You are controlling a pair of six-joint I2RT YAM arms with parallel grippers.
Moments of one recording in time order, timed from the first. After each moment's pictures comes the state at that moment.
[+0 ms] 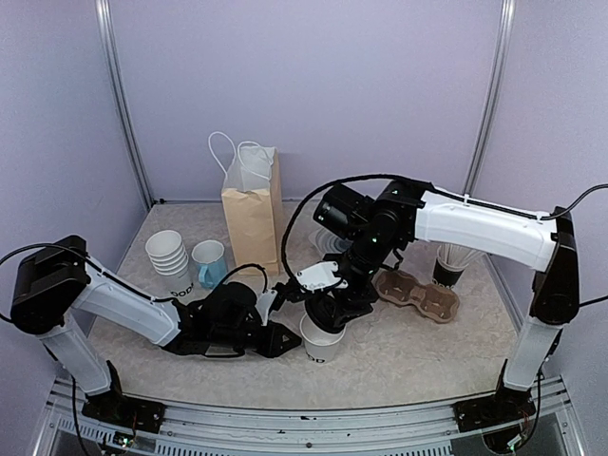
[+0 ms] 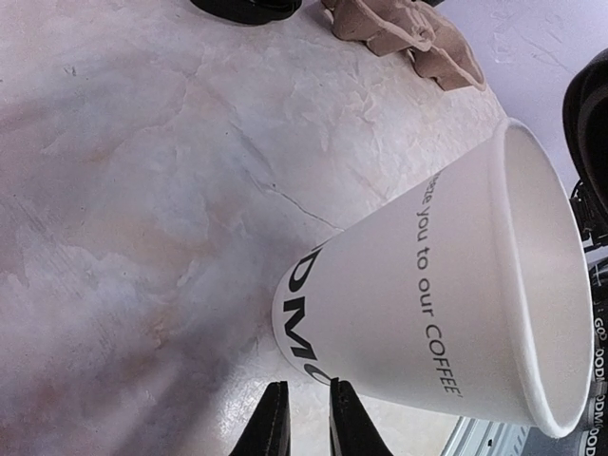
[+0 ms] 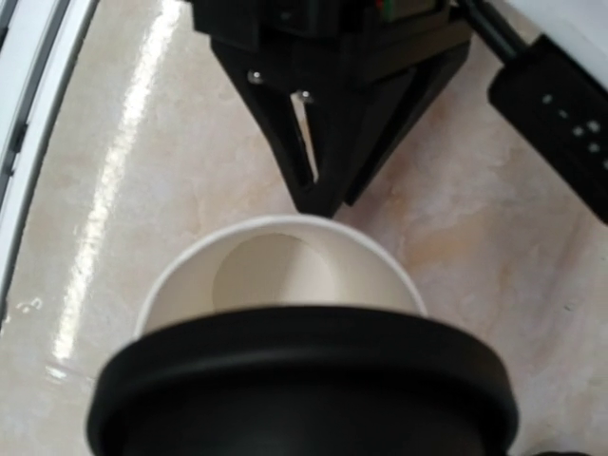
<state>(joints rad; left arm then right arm) -1.04 1.65 0.60 0.44 0.15 -0.63 1.01 1.80 1.68 -1.11 -0.23 -0.89</state>
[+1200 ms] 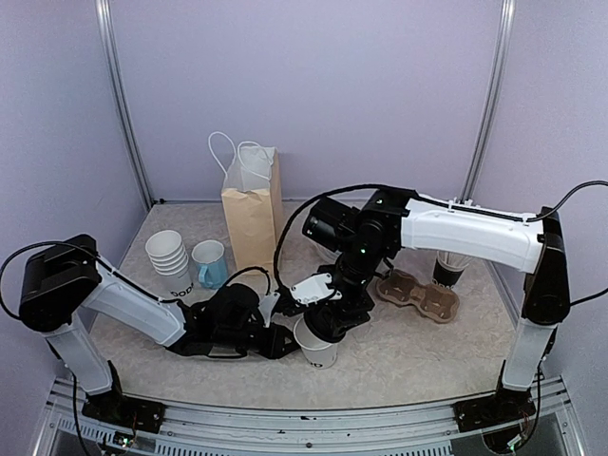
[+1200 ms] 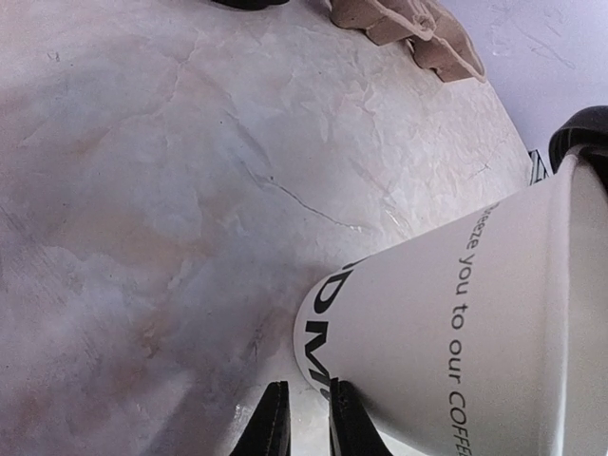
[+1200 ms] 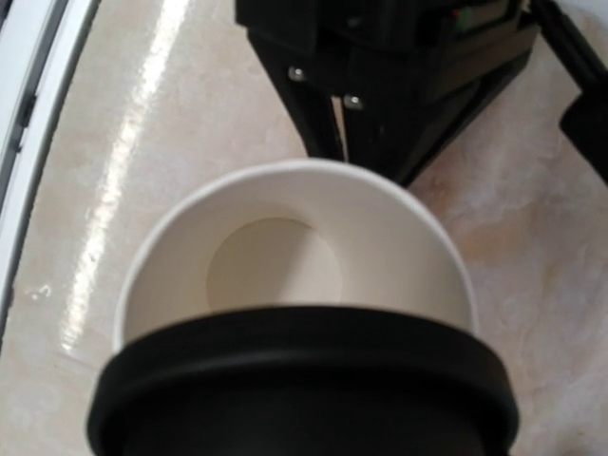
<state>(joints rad) -1.04 1.70 0.61 0.49 0.18 -0.63 1.05 1.85 1.69 -1.14 -0.19 -0.89</state>
